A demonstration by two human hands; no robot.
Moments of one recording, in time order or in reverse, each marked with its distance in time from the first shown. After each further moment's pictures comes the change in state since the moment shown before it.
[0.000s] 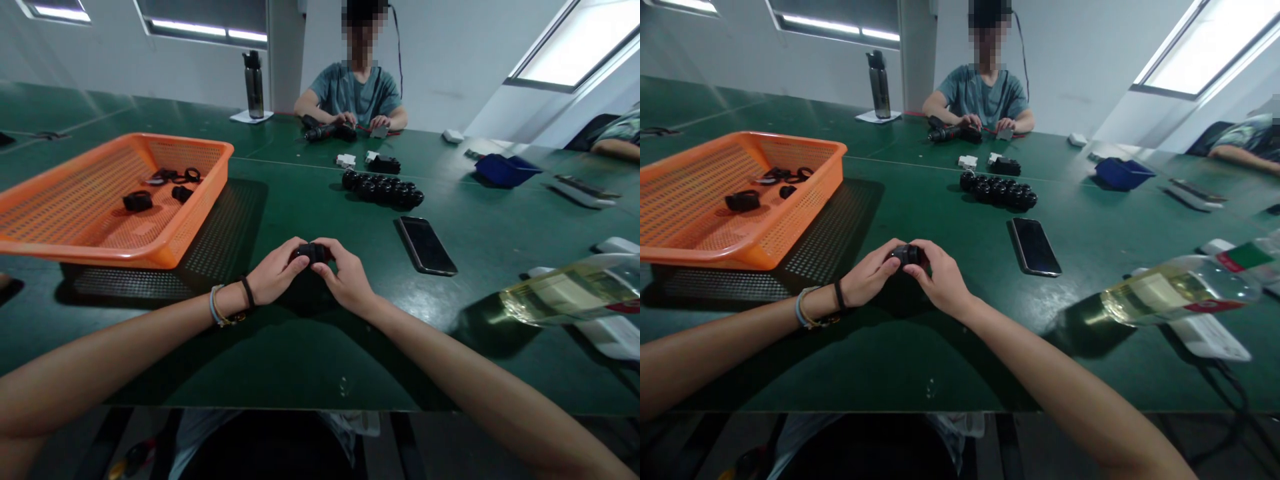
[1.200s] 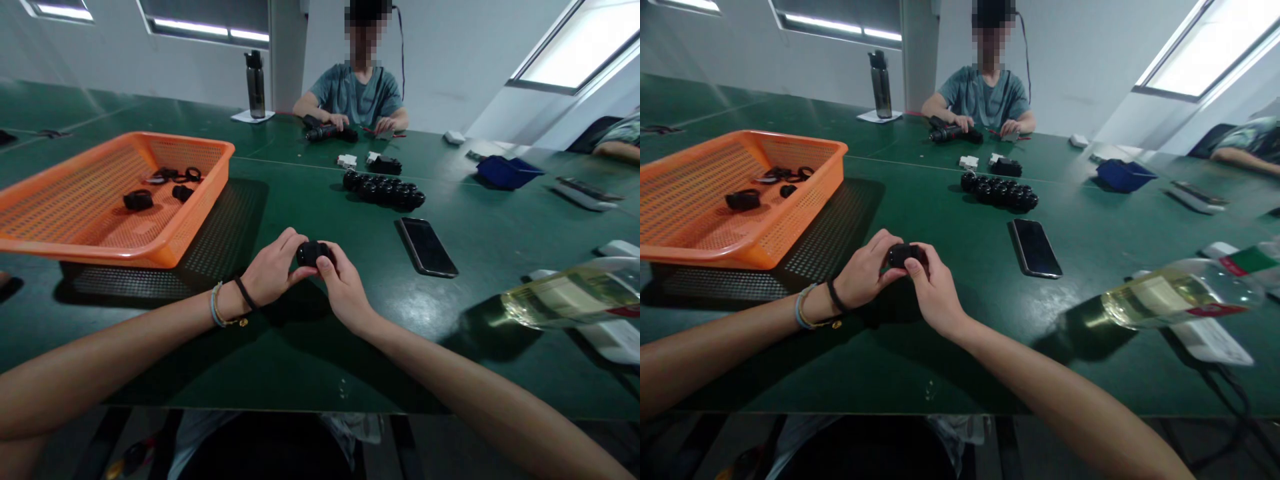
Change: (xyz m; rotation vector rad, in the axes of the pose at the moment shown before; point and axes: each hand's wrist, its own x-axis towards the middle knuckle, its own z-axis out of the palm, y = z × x) left_hand 0.000 0.002 -0.004 0.383 0.128 0.212; right_hand -0.009 -0.027 0.013 0.381 0.087 0.315
